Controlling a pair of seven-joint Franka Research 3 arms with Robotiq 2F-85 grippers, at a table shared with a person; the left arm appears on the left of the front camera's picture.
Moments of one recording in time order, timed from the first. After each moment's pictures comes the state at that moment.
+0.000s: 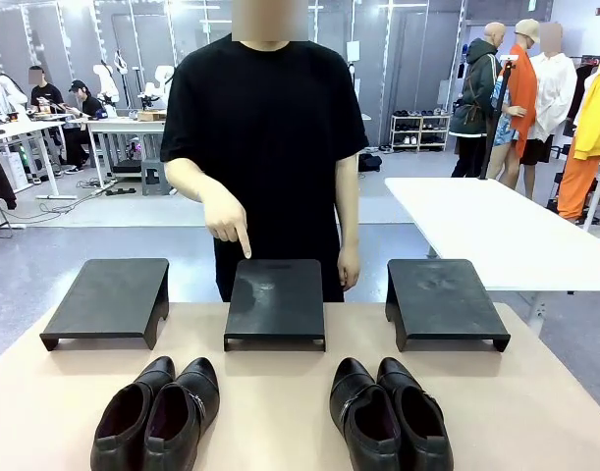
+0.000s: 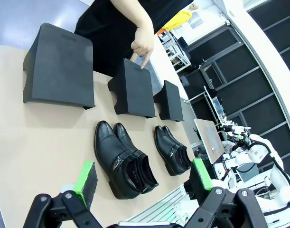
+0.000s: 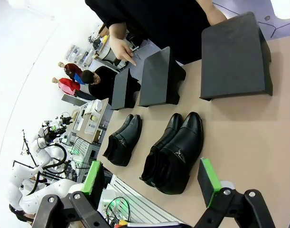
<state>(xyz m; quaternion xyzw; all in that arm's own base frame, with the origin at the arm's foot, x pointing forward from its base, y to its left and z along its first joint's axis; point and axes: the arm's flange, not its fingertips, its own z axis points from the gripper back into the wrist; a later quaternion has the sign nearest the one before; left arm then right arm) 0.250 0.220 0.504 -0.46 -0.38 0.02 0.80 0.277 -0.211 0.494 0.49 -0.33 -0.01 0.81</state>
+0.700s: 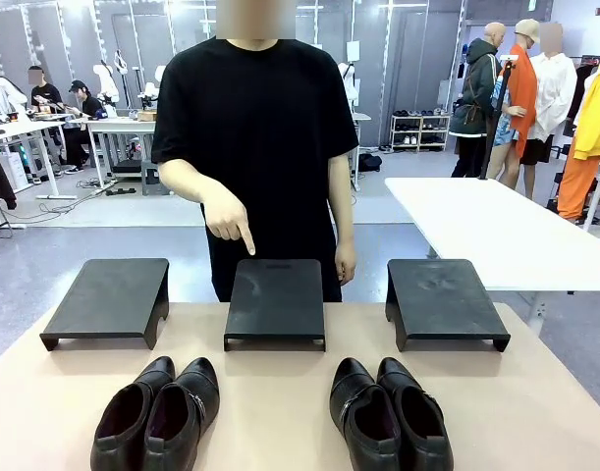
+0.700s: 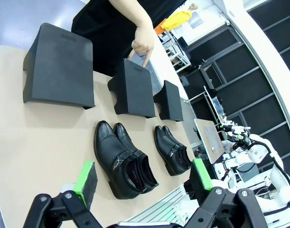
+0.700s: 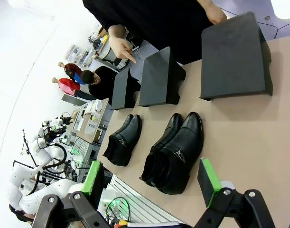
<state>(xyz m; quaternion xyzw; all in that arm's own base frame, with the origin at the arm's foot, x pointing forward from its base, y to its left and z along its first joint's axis) 0.250 0.219 0.504 -0.46 -0.38 0.02 0.80 0.277 -0.211 0.494 0.49 -0.33 -0.01 0.81</state>
